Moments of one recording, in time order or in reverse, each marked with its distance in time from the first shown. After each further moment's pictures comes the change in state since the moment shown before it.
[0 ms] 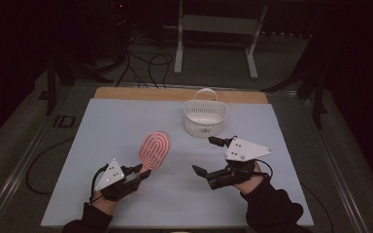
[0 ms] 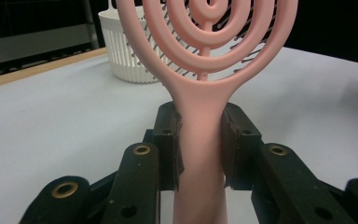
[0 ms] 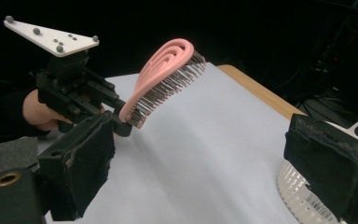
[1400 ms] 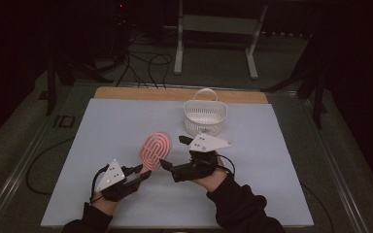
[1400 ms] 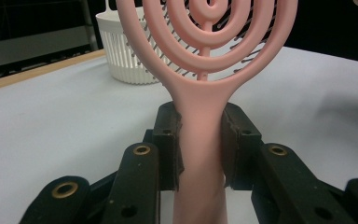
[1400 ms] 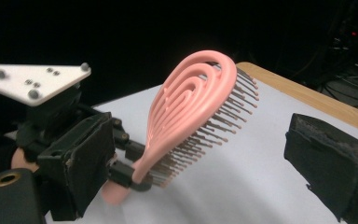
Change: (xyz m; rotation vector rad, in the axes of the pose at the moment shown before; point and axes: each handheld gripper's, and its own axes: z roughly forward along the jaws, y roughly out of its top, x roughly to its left) left arm -0.002 0.000 0.000 -0.002 0.000 0.016; right arm 0.024 0.007 0.079 -0.009 0.008 0.181
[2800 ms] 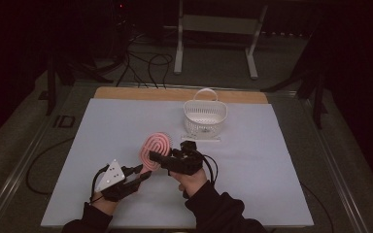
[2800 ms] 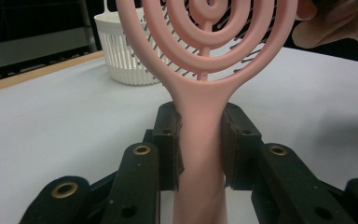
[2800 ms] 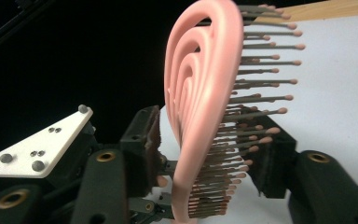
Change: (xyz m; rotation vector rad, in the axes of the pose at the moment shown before) left arm 0.000 0.000 0.000 -0.003 -0.008 0.005; right arm 0.002 -0.014 0.038 0.026 0.067 0.494
